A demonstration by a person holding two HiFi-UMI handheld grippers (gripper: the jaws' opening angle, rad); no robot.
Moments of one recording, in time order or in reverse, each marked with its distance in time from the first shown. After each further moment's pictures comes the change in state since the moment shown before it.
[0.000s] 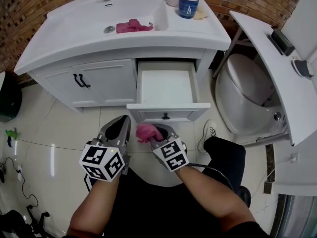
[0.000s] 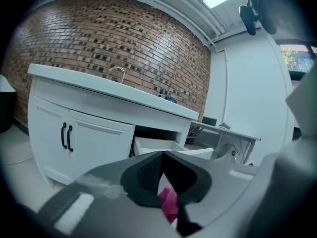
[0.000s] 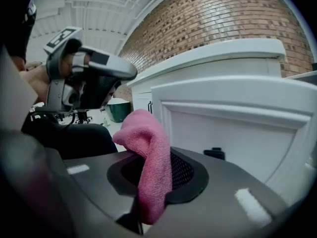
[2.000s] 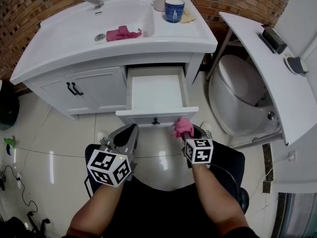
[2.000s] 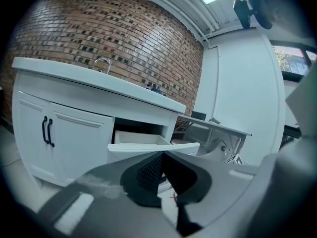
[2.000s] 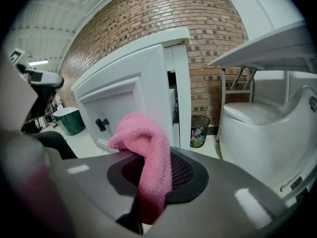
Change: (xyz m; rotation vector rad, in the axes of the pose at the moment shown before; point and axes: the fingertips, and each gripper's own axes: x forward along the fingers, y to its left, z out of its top) left arm 0.030 -0.053 -0.019 0.030 0.055 -0.104; right arm -0.099 -0.172 -0.085 0.341 0.046 -0.455
